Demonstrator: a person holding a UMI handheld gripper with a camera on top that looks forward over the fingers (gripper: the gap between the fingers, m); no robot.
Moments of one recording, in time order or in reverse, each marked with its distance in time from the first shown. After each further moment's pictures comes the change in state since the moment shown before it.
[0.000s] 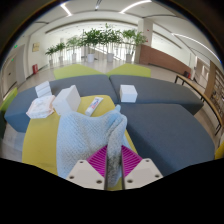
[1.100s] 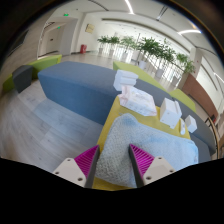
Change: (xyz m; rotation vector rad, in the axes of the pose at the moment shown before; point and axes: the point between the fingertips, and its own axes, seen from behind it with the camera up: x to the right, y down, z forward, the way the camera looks) arm -0.326 0.052 -0.034 0.059 -0.264 -0.465
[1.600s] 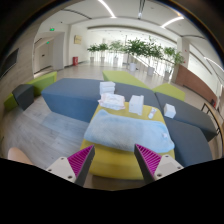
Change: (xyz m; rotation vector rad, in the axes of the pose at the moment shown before) arm 0.079 0.037 -0.193 0.061 -0.023 0.169
